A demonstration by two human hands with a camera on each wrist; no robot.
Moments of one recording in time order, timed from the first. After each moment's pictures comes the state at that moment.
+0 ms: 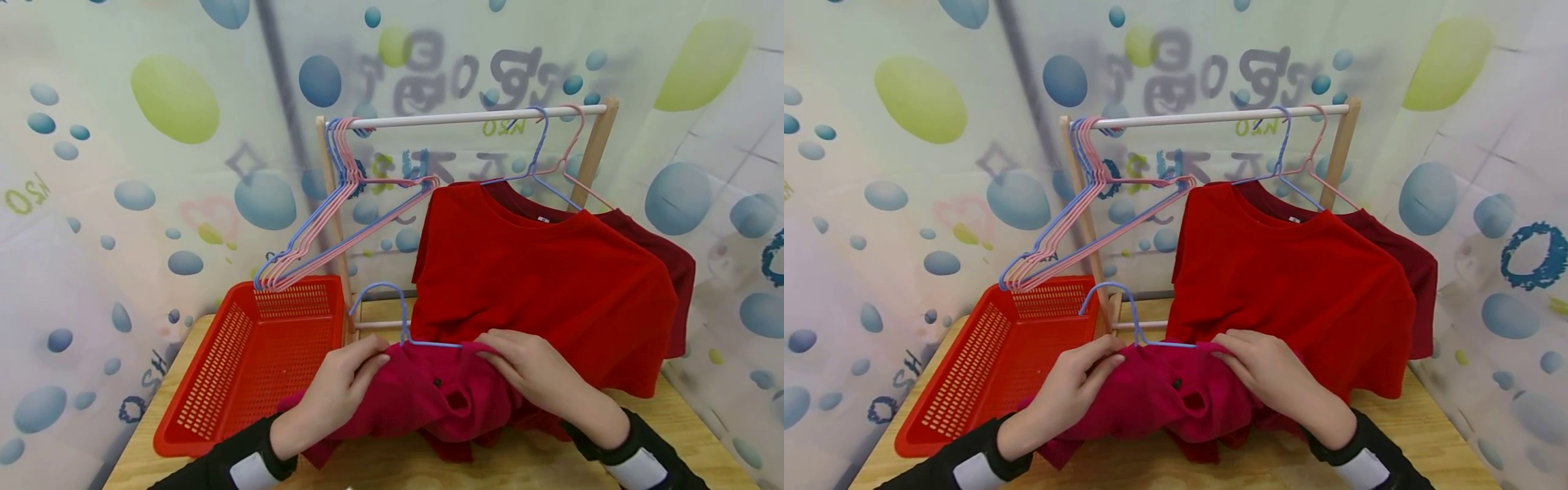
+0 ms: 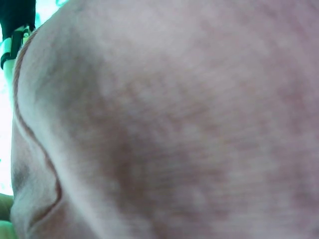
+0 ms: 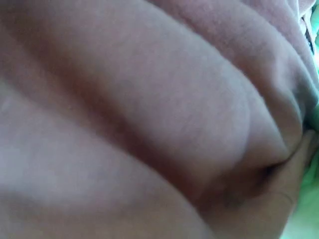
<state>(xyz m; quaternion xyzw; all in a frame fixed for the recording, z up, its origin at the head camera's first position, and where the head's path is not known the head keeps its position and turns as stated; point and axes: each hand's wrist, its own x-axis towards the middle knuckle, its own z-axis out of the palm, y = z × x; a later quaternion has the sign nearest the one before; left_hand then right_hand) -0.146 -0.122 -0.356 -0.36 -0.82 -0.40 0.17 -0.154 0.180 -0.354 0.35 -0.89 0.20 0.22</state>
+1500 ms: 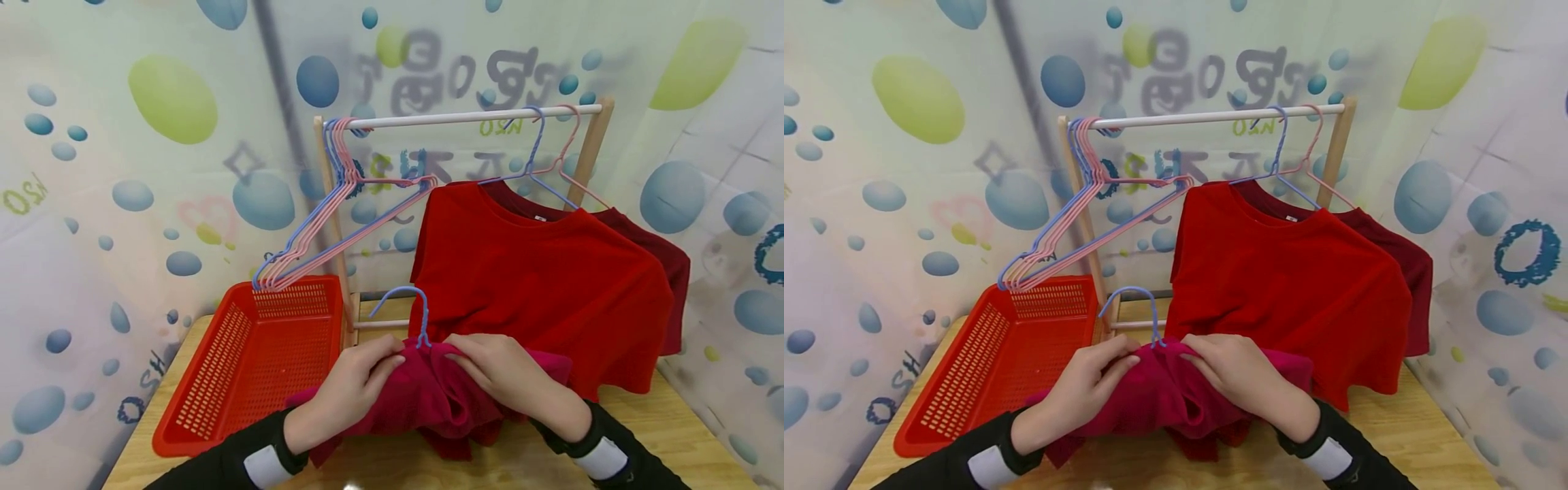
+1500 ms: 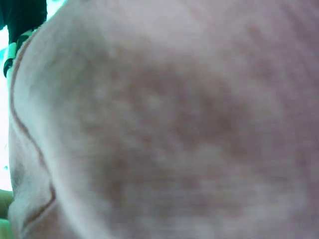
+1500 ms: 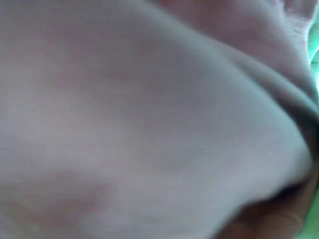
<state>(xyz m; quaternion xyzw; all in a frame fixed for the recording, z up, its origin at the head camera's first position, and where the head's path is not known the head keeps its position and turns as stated) -0.145 -0.106 -0.351 -0.38 -0.82 -0.41 0.13 -0.156 0.146 -0.351 0.38 -0.88 0.19 0.21</state>
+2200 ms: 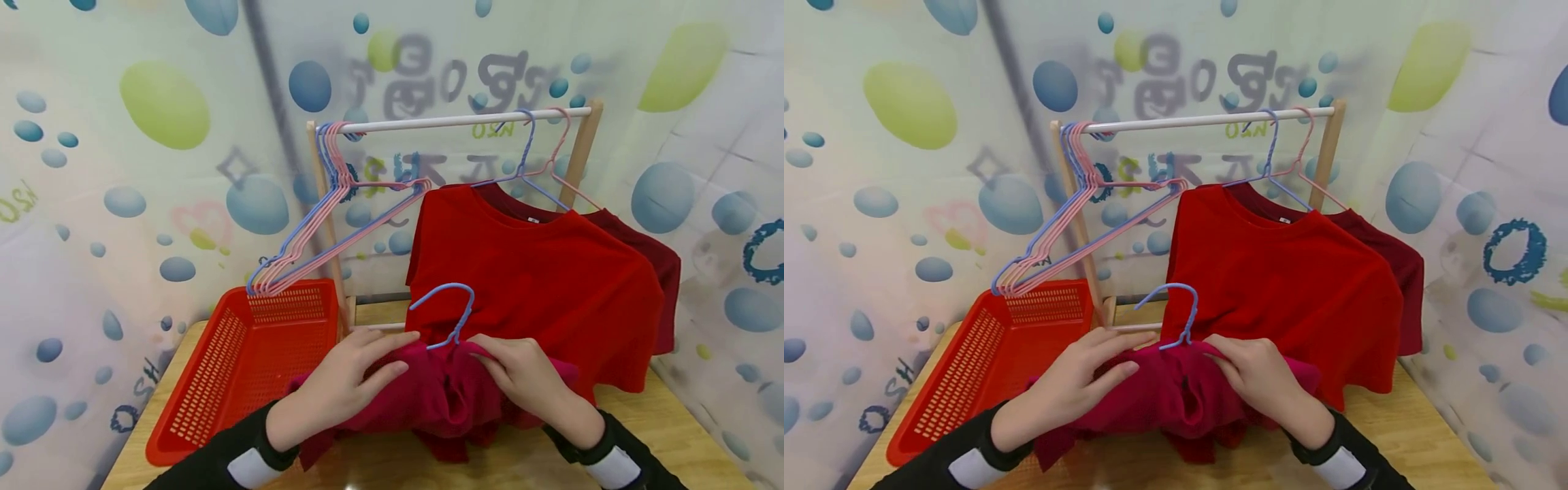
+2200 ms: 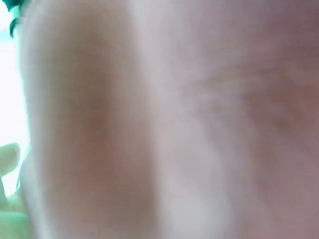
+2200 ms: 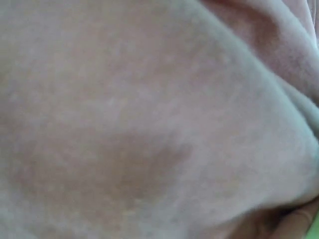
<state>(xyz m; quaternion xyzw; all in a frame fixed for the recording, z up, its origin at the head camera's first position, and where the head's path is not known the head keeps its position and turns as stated) -0.145 -0.115 -0.326 -0.40 -0.86 -0.31 0.12 -0.151 0.172 -0.362 0.38 -0.83 0.26 0.31</state>
